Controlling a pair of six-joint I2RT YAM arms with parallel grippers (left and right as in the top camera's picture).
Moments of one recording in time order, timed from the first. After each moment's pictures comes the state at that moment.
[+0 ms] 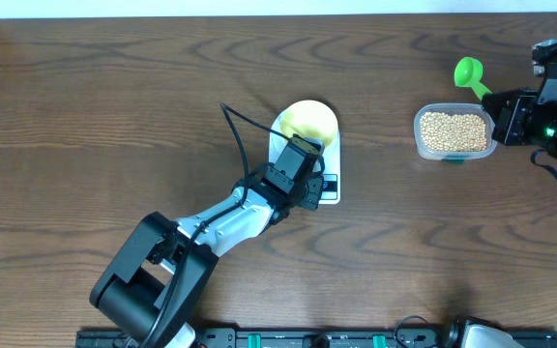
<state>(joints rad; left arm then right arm) -0.65 1.75 0.87 -0.08 0.06 -0.32 -0.24 1.31 1.48 -0.98 -0.52 -0.03</state>
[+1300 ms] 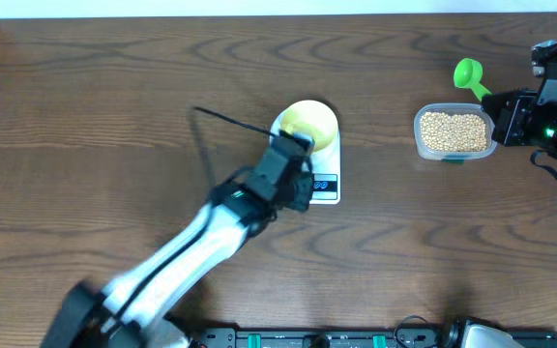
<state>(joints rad) -0.64 1.40 0.86 -0.29 0.05 -0.33 -0.24 1.31 1.48 -0.98 -0.52 -0.03</state>
